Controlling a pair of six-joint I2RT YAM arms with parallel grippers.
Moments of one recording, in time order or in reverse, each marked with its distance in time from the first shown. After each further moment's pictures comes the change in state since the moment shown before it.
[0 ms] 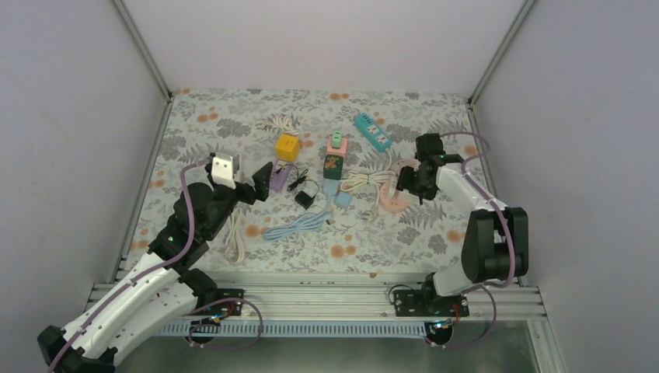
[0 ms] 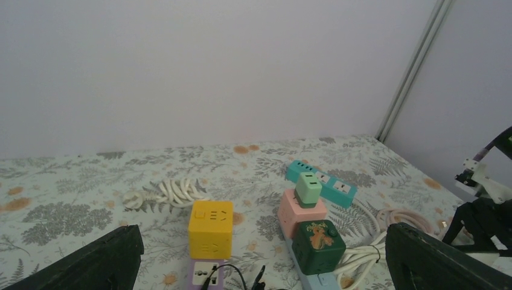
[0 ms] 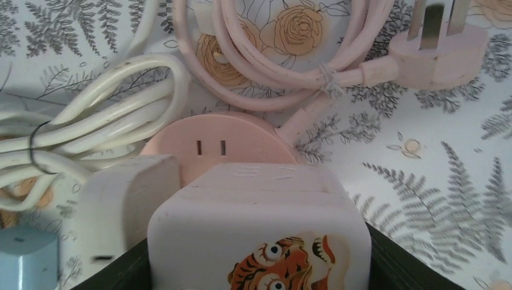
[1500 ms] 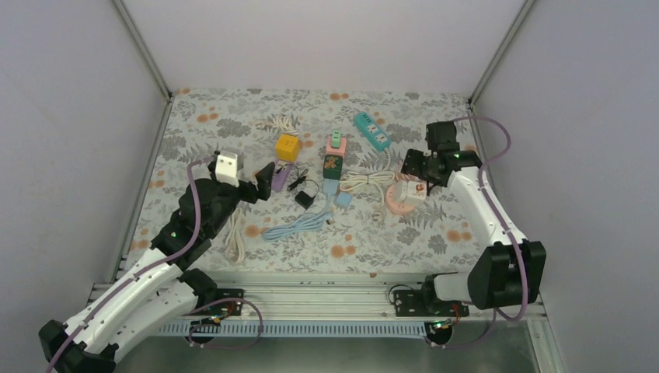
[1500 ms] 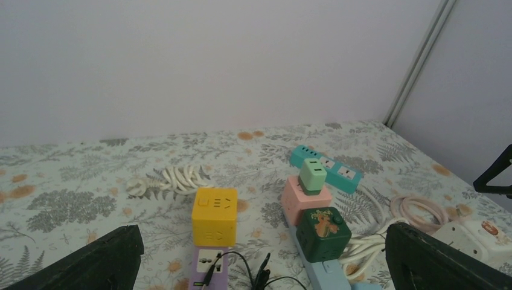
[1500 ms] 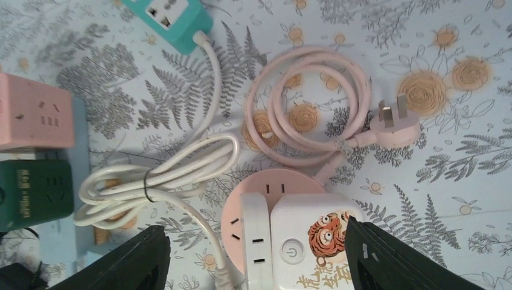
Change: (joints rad) left arm 0.000 0.039 0.019 -0.030 -0.005 0.000; right arm 0.017 -0.183 0.120 -0.039 0.080 0.017
